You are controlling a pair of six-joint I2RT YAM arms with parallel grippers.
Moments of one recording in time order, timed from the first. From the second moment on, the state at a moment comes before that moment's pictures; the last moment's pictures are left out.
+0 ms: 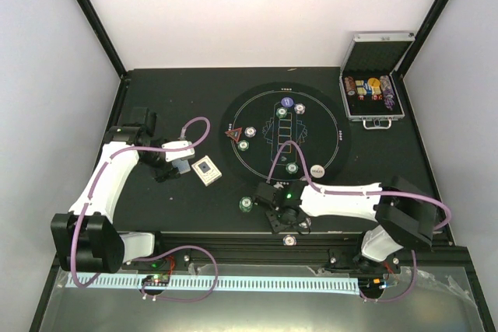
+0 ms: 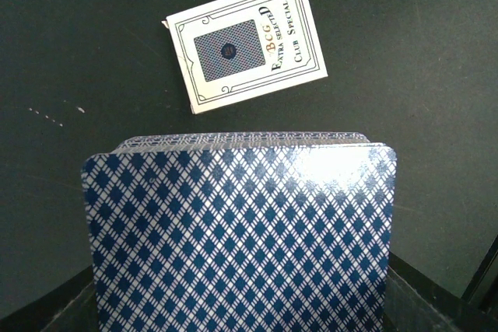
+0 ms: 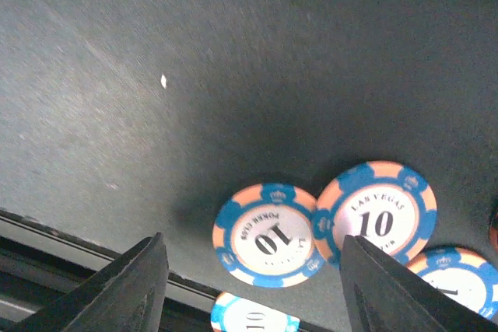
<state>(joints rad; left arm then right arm) -0.02 1.24 1.03 -1.10 0.26 1.11 1.17 1.55 0.85 -0.76 0.07 0.74</state>
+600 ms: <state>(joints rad) -0.02 1.24 1.03 -1.10 0.26 1.11 1.17 1.56 0.84 -0.74 0.04 0.74</state>
